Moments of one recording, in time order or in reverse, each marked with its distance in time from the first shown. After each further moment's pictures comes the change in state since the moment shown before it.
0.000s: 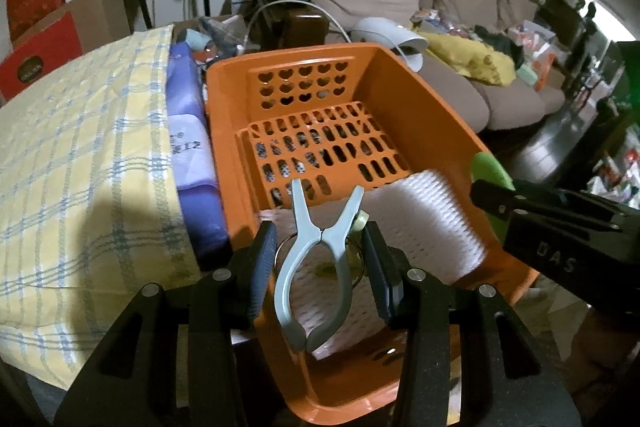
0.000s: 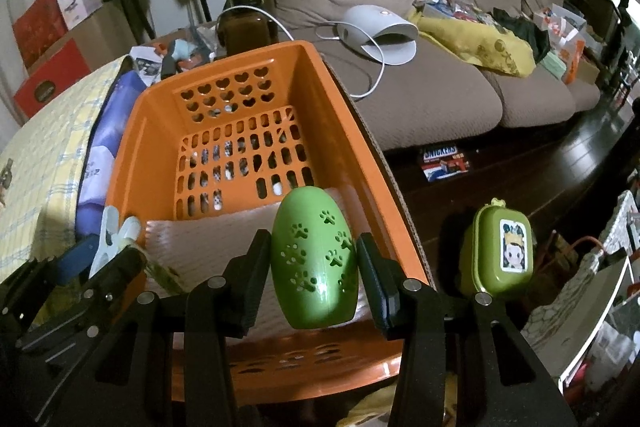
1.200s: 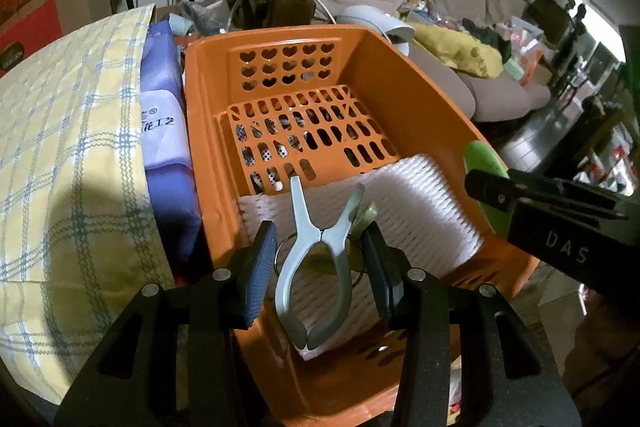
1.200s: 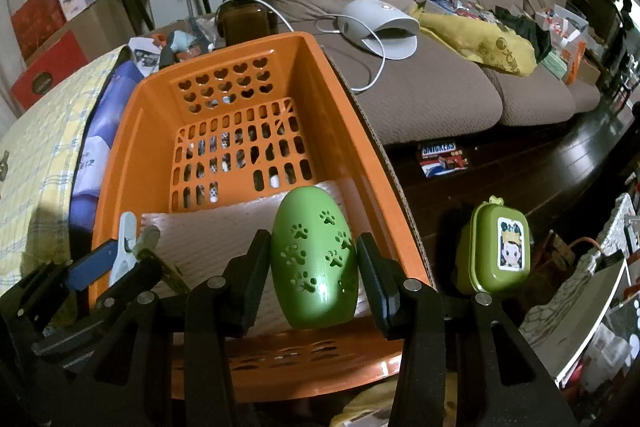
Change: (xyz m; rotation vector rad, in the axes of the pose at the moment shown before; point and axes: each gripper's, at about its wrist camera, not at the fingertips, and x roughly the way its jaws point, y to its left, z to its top) left arm 0.016 0.002 -0.008 -0.004 0.030 -0.067; right arm 0.003 -0.001 -0.003 -0.014 0.019 -0.009
